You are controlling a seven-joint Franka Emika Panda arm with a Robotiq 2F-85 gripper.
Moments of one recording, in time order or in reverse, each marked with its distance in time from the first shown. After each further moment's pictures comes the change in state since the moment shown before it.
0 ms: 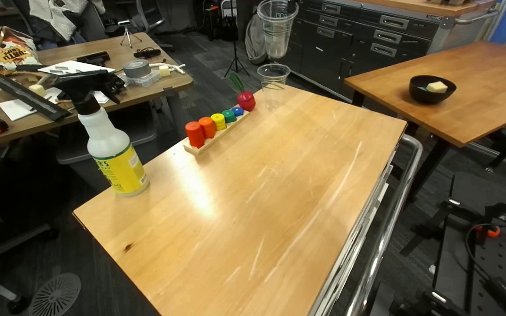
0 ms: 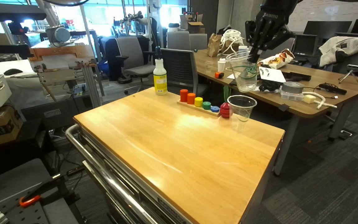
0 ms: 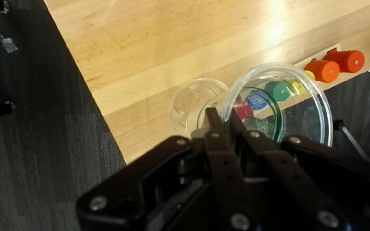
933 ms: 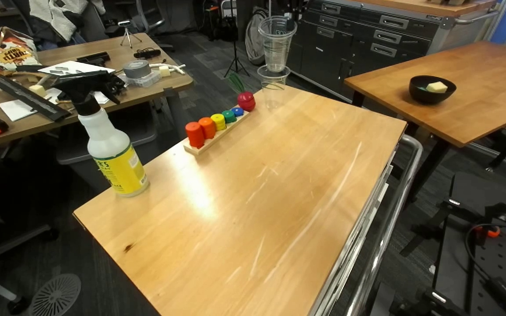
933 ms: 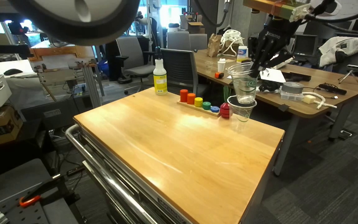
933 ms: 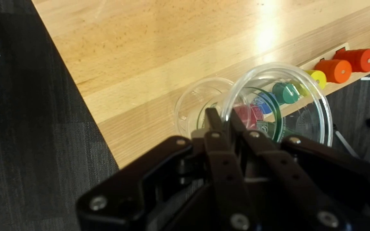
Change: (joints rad) arm -0.053 0.140 0.065 0.145 0.000 -0.037 0.000
